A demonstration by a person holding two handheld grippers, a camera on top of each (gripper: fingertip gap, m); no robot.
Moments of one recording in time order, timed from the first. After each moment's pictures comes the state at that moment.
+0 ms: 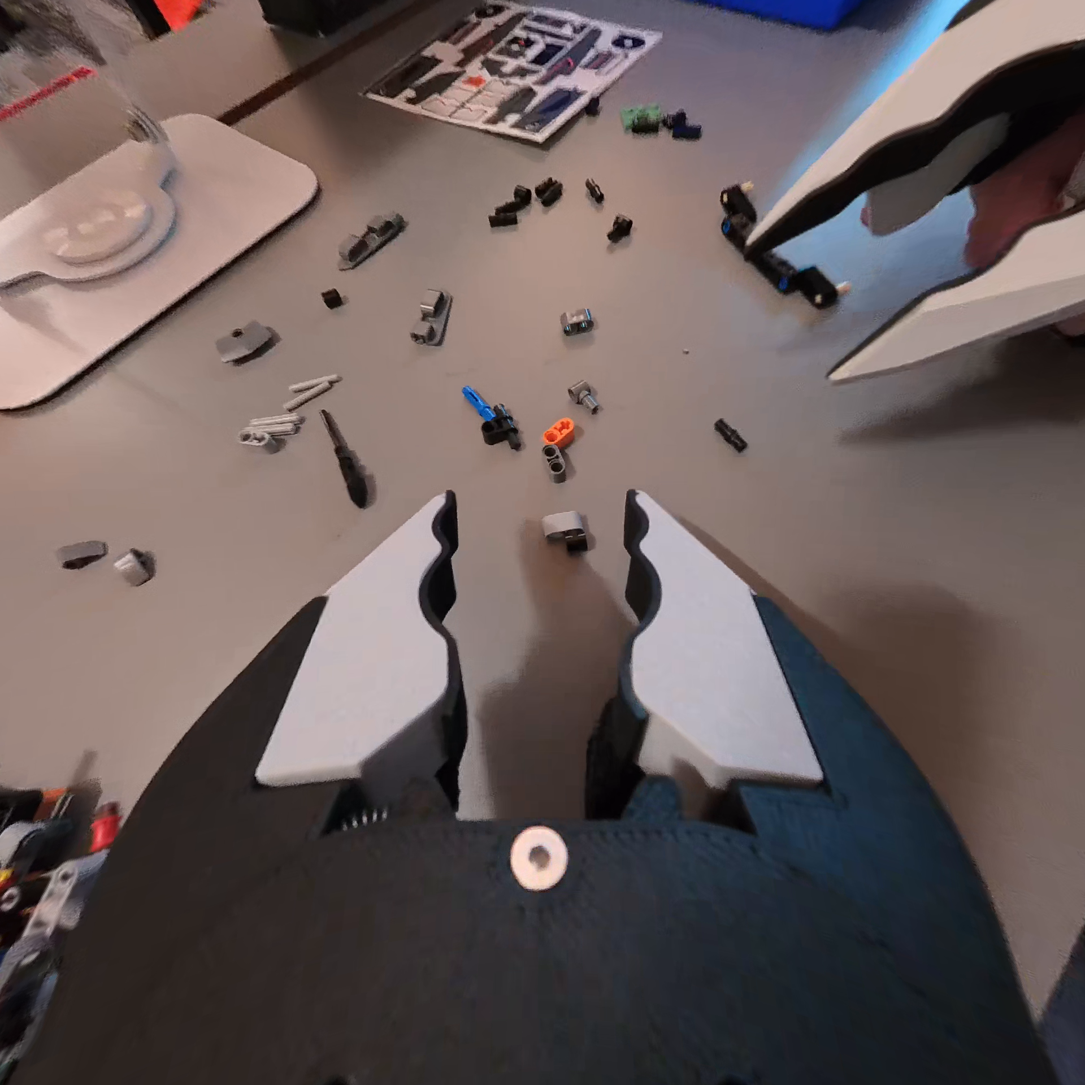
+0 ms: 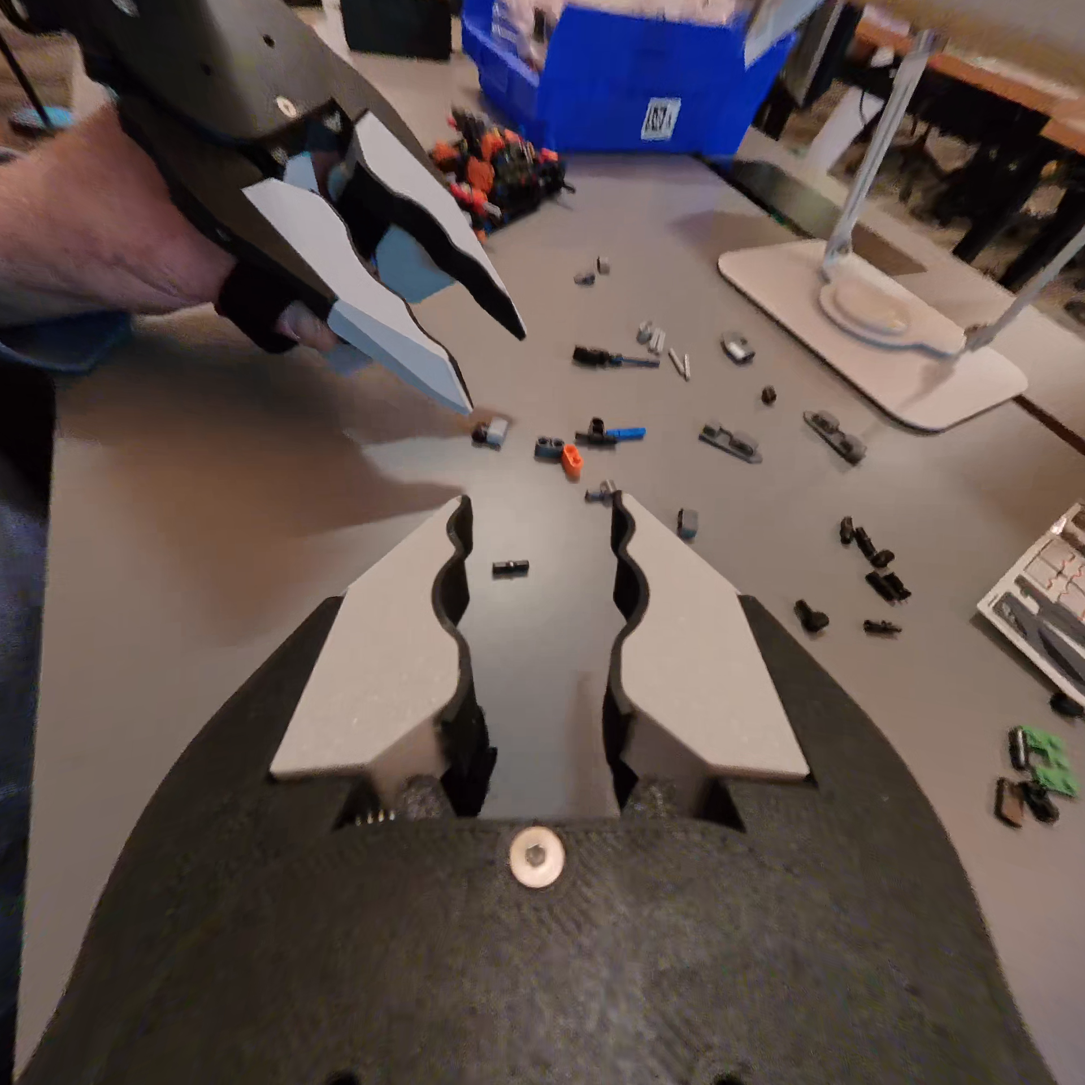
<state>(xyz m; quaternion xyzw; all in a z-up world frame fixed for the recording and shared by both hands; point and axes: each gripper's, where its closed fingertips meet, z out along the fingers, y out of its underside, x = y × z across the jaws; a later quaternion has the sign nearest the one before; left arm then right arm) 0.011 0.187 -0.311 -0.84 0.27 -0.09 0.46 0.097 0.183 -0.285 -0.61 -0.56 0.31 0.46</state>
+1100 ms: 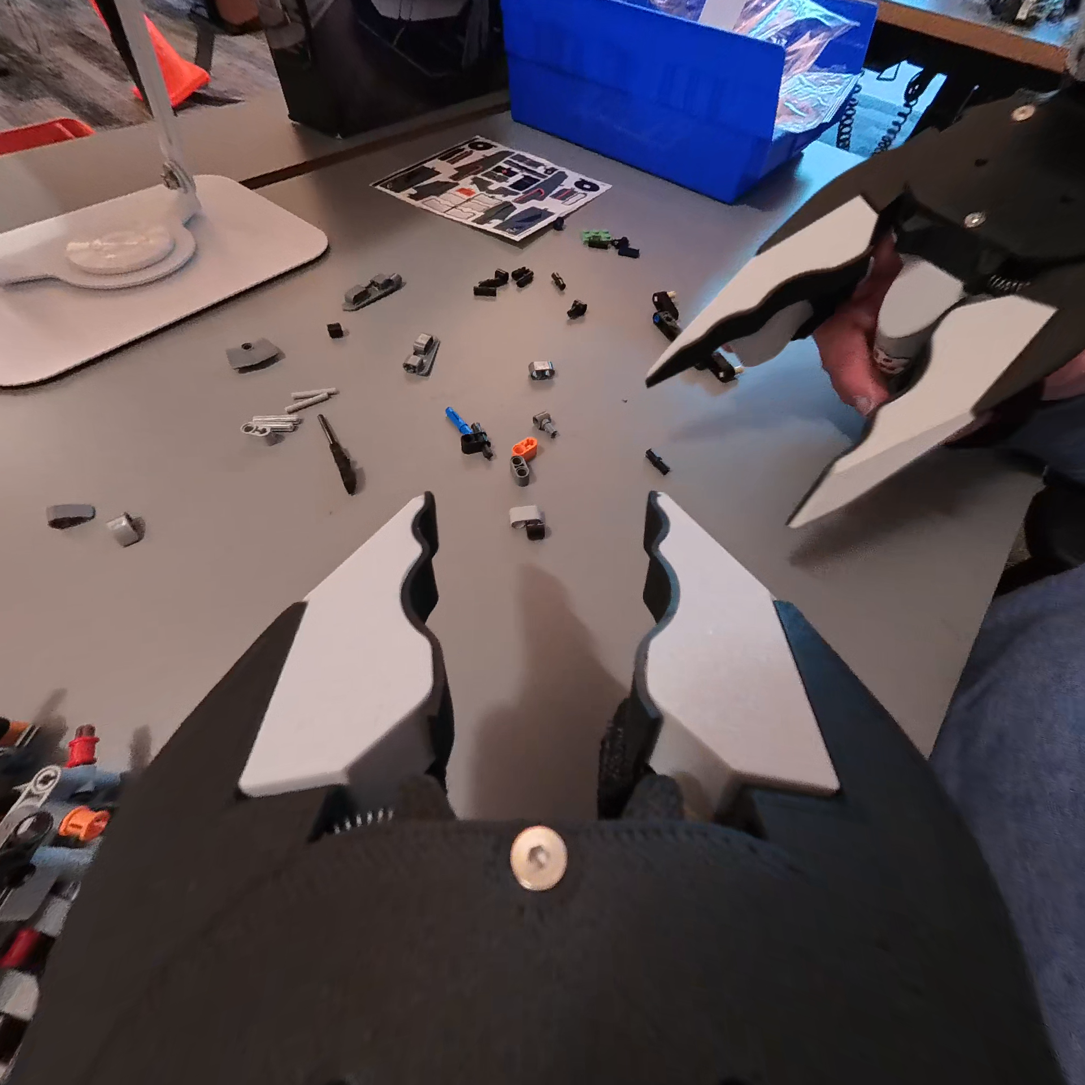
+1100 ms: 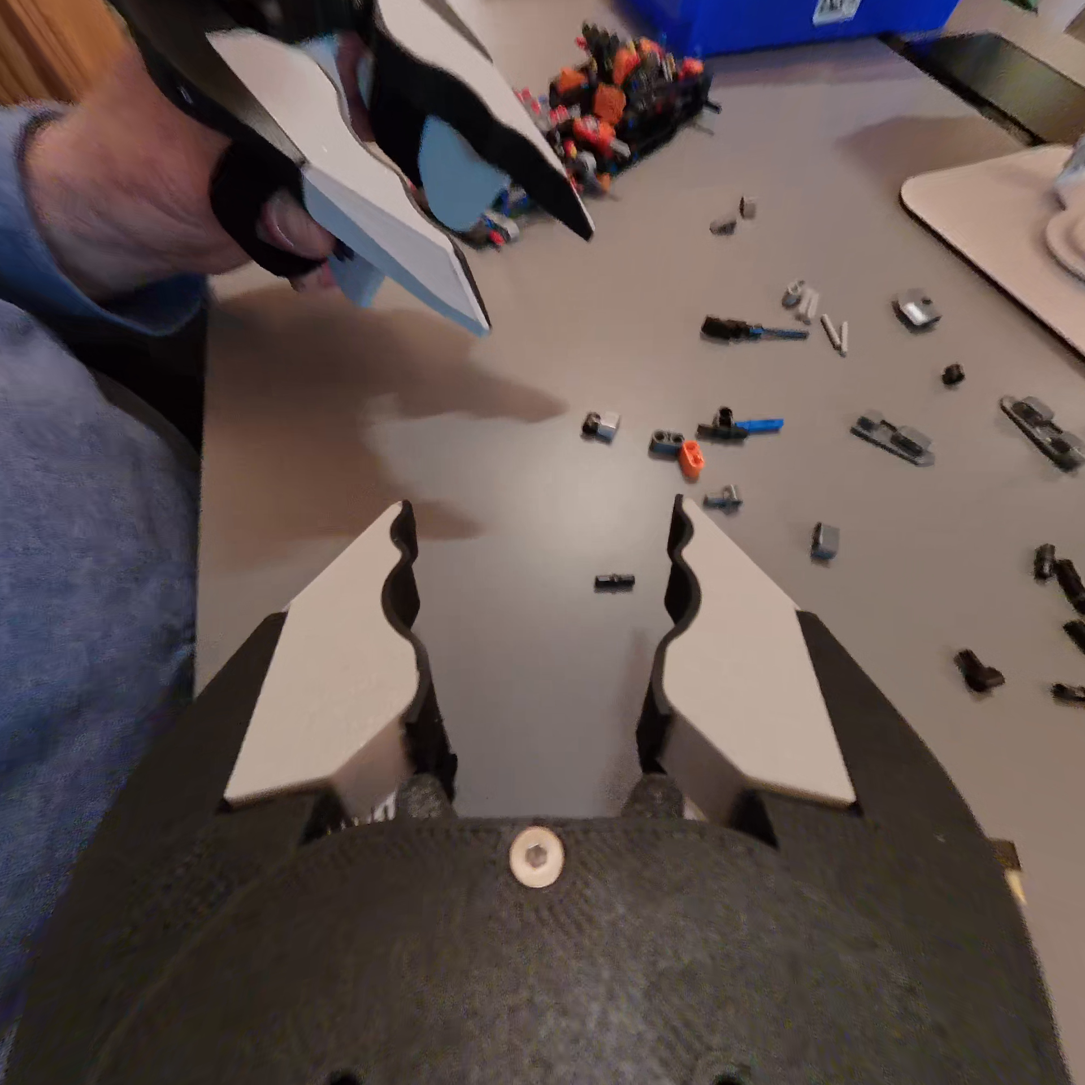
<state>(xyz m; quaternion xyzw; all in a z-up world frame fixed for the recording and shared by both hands) 0.004 0.156 -0.279 -0.82 0.22 -0.17 0.50 0.078 0.150 -0.302 -0.63 -0.61 0.33 0.35</state>
